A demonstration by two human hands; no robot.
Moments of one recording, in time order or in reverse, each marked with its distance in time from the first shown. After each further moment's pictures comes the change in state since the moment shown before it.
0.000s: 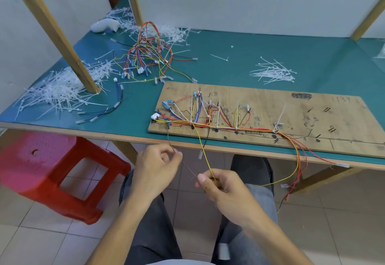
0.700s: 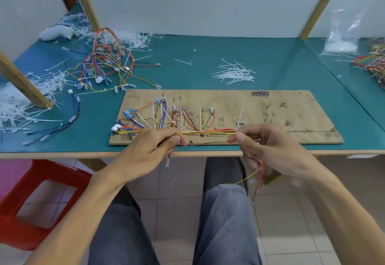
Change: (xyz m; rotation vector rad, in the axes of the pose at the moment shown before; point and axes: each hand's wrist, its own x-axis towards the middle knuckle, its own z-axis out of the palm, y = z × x) left_hand 0.055 0.062 0.009 -0.027 -0.498 0.611; right_hand -0.025 -0.066 -0.160 -0.016 0.142 -0.071
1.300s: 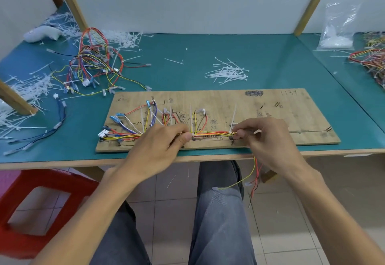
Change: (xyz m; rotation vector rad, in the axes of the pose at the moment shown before) left_hand 0.036 0.021 0.023 0.294 0.045 0.021; right_hand 0.036 0.039 -0.019 -0.494 0.383 -0.116
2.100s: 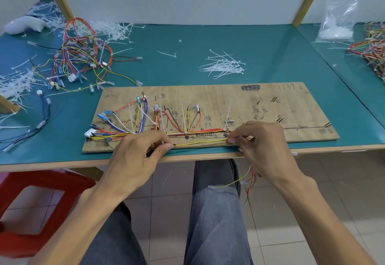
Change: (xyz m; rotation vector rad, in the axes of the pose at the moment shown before) left_hand -0.028 -0.023 0.017 -0.036 0.204 -0.050; right_hand -0.010 0.012 0.009 -0.114 0.031 -0.146
